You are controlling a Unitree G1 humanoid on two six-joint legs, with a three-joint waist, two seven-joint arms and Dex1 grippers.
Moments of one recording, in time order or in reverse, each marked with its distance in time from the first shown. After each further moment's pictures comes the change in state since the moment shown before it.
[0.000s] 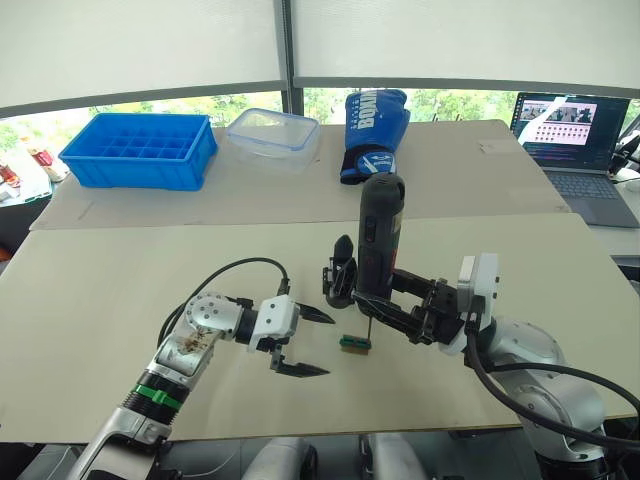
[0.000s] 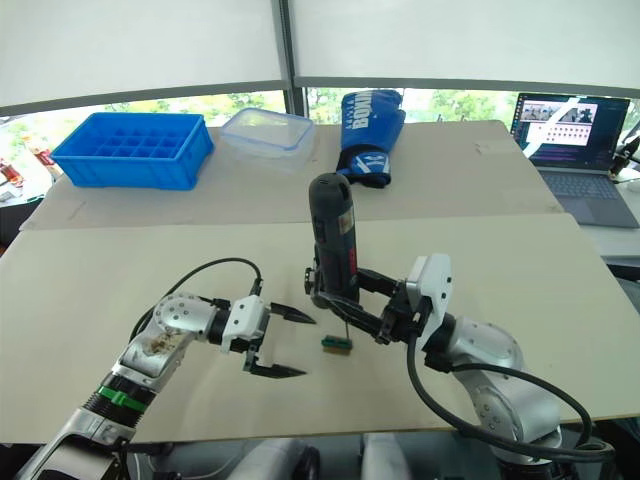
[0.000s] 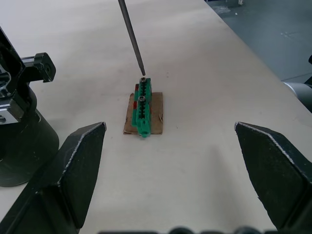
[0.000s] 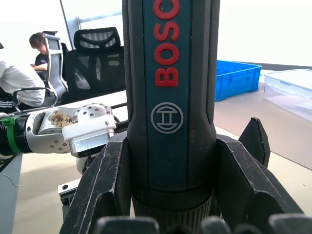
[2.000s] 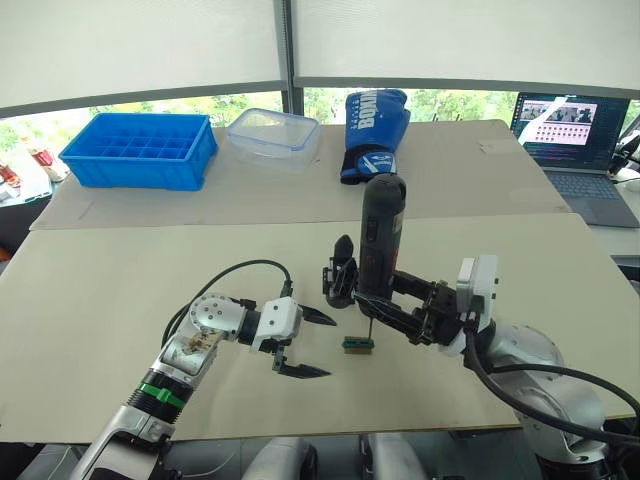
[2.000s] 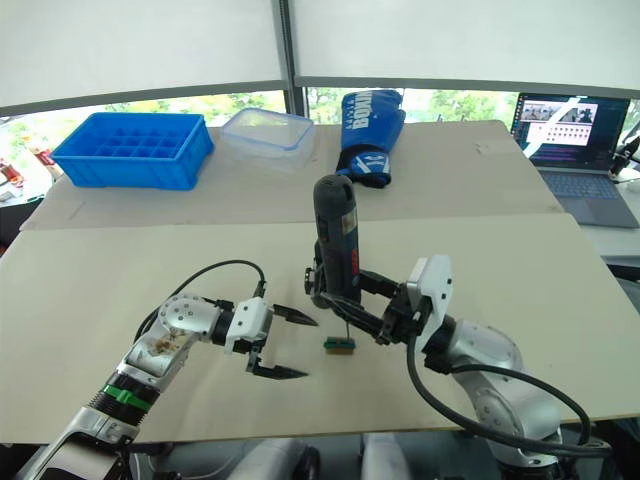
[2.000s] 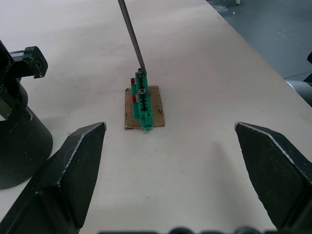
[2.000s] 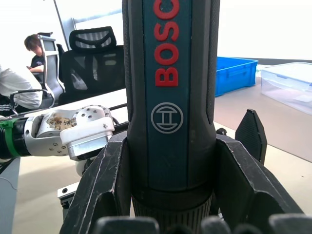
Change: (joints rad) left arm -0.007 -0.013 -0.016 0.032 0.005 -0.022 0.000; right arm 0.021 -0.010 0.004 0.000 0.019 0.001 -0.020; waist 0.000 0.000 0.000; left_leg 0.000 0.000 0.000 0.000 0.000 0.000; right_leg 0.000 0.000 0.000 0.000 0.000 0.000
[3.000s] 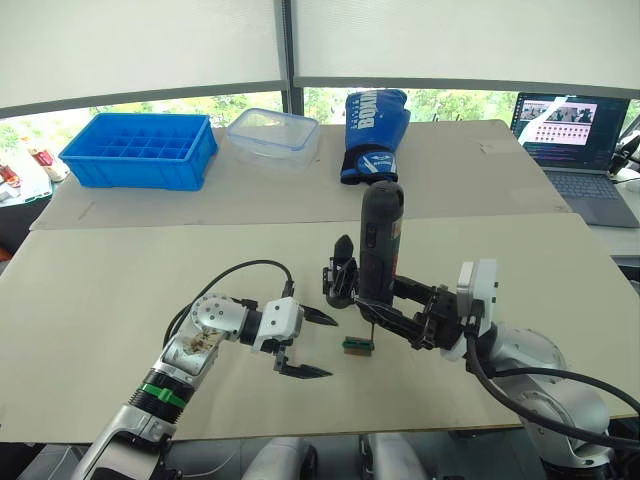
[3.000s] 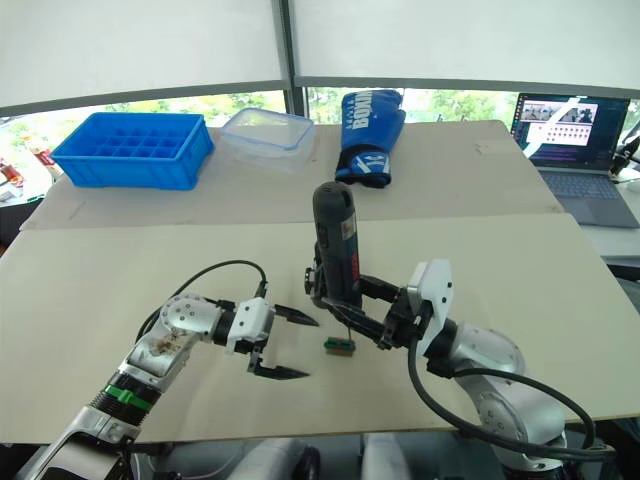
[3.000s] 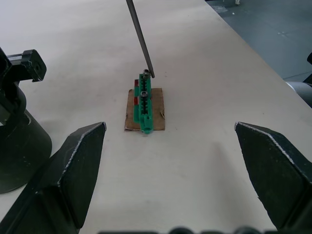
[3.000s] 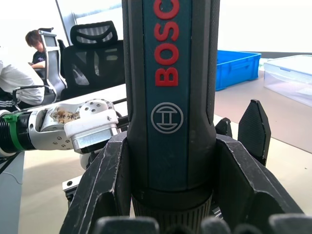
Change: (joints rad) left arm -0.007 -0.007 -0.004 0.001 0.002 0.000 0.004; right arm 0.014 -0.018 0.006 -0.002 0.005 0.005 0.000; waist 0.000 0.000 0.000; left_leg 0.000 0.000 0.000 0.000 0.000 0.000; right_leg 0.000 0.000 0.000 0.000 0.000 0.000
